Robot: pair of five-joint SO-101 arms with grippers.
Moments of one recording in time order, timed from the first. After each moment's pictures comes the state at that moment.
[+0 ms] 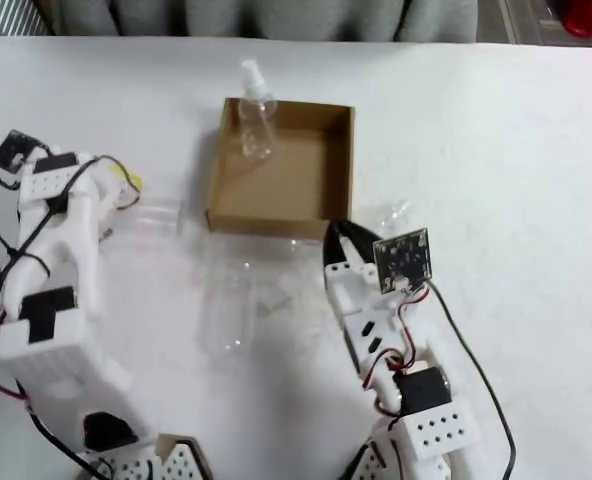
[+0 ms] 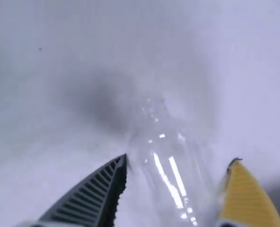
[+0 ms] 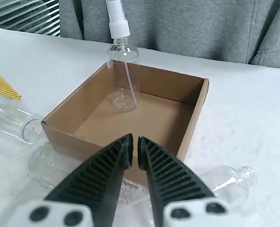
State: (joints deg) left arm -21.1 21.8 5.4 60.4 51.2; right arm -19.3 -80.9 89.0 14.9 1.7
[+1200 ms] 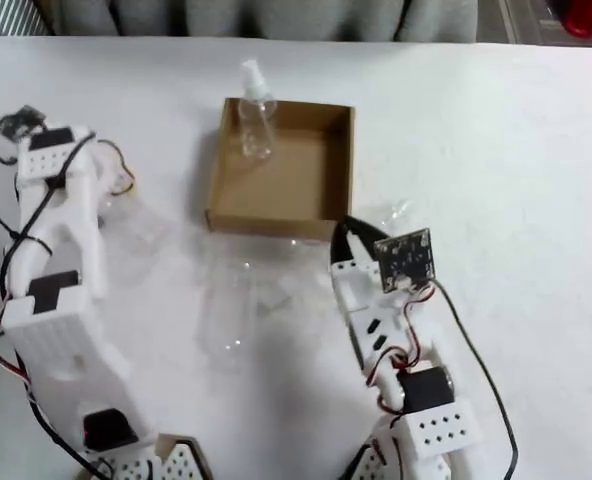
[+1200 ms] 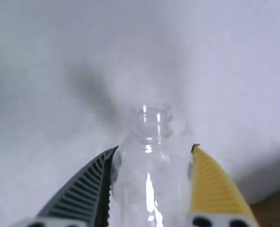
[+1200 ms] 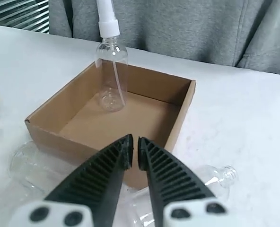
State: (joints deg) left arm -21.1 29.7 -14.6 76.1 40.7; right arm -16.0 -80.9 88.9 14.9 4.6
